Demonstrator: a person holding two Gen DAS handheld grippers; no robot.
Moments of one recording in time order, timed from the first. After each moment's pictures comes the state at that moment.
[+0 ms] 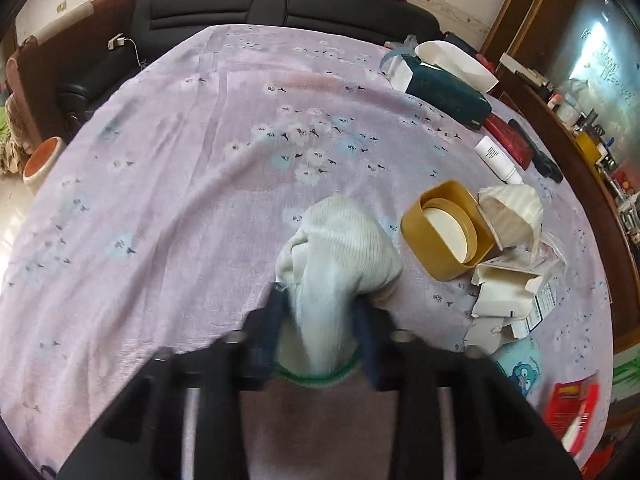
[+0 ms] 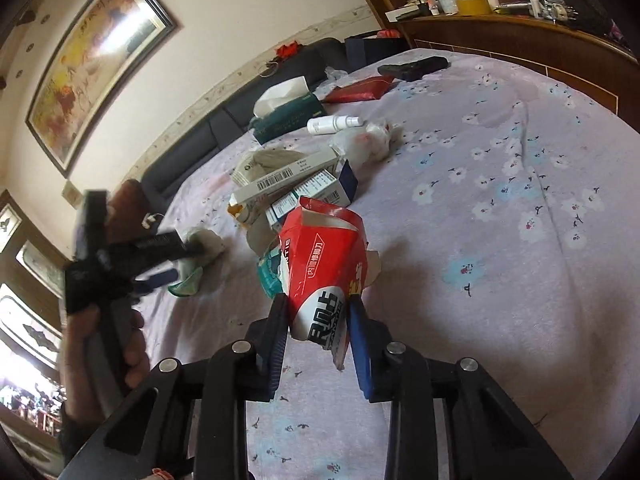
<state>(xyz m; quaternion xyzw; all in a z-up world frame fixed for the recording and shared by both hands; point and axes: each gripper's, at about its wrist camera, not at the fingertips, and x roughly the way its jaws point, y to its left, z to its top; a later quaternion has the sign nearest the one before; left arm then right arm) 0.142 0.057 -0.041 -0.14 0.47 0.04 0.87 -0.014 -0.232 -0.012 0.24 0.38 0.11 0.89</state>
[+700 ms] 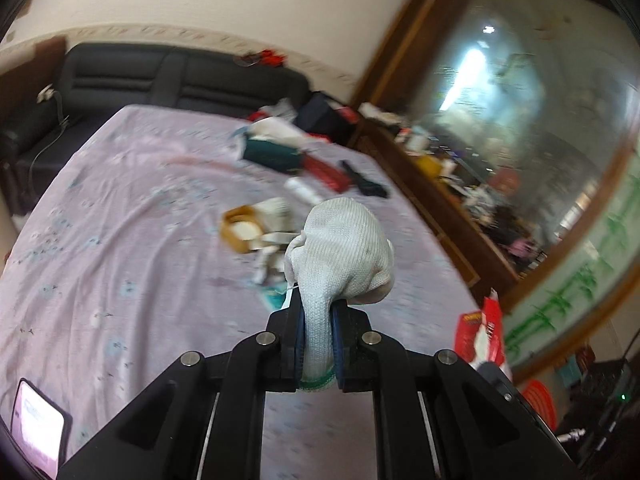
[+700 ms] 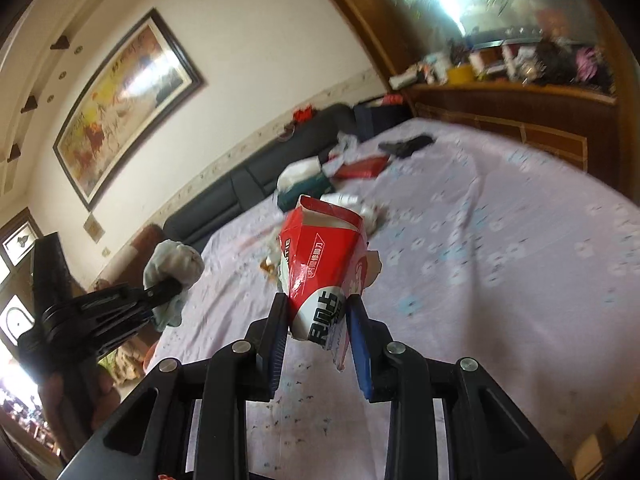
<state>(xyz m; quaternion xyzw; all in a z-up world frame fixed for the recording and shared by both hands) -0.030 -0.024 0.102 -0.16 0.34 -0.15 0.91 -0.113 -0.283 0.063 0.25 0.26 0.10 0.93</state>
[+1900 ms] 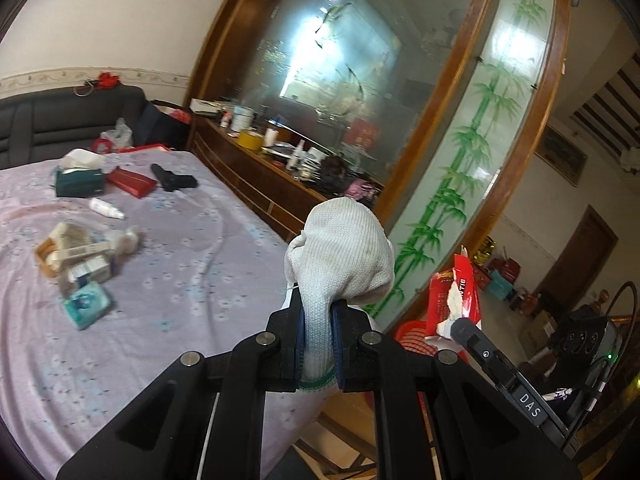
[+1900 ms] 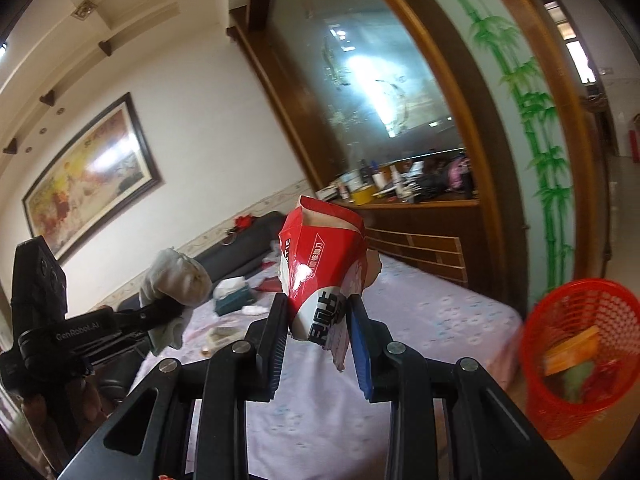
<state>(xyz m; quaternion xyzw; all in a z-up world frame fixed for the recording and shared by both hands) -0.120 -0.209 0.156 -0.09 0.30 -0.39 0.87 -0.292 -0.412 0.136 0.24 0.12 -0.05 0.96</state>
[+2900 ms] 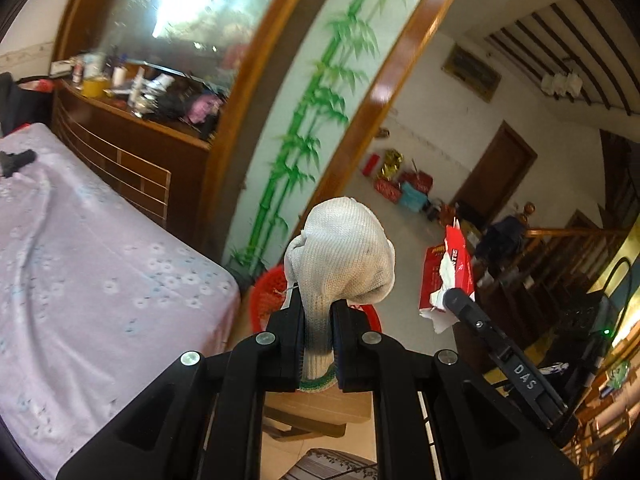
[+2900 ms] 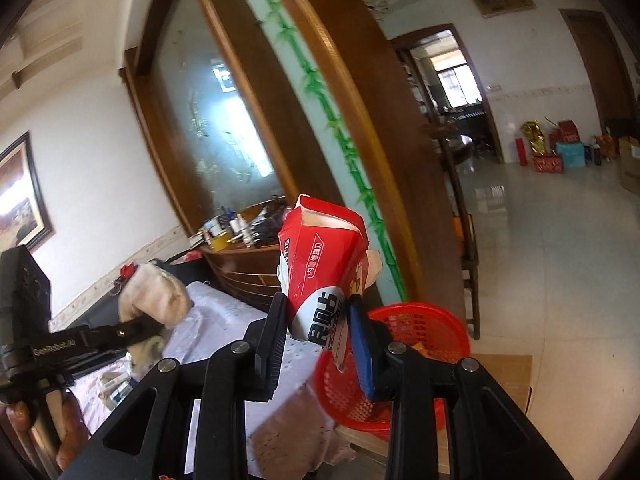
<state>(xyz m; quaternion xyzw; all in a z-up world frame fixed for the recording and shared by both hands) -0.166 -0.413 0.123 -0.01 0.37 -0.57 0.73 -0.417 -0.527 0.126 0.26 0.10 -0.28 0.92</state>
